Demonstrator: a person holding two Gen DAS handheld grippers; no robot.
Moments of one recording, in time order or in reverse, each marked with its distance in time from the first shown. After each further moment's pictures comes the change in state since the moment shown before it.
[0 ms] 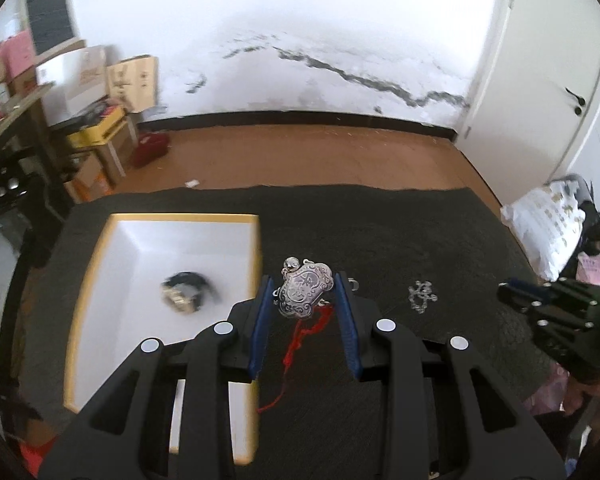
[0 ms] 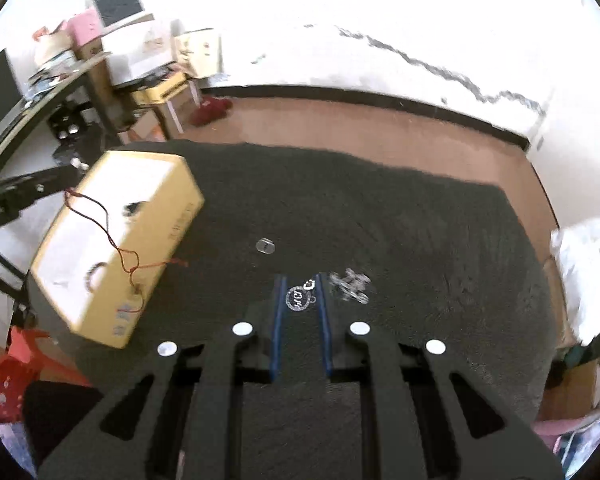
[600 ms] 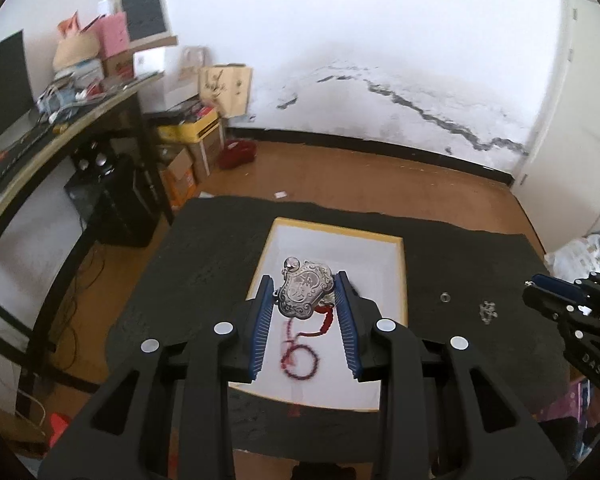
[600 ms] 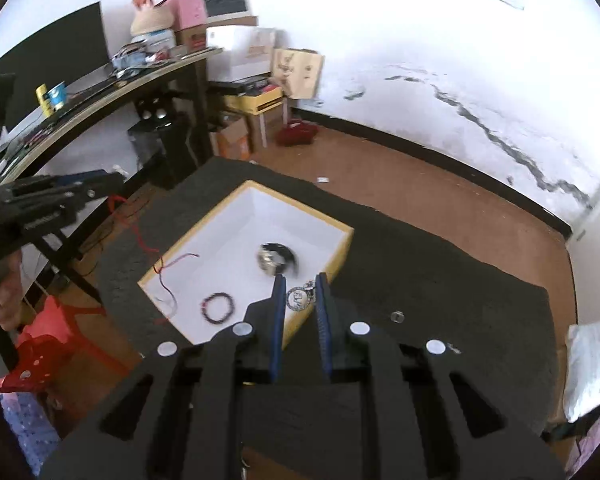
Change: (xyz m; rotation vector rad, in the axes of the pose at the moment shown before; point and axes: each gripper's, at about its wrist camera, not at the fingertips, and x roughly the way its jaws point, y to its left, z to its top) left arm -0.113 0.161 -0.013 -0.154 -0.062 0.186; right arm -0.055 0.221 0.079 -0.224 -0.045 0.136
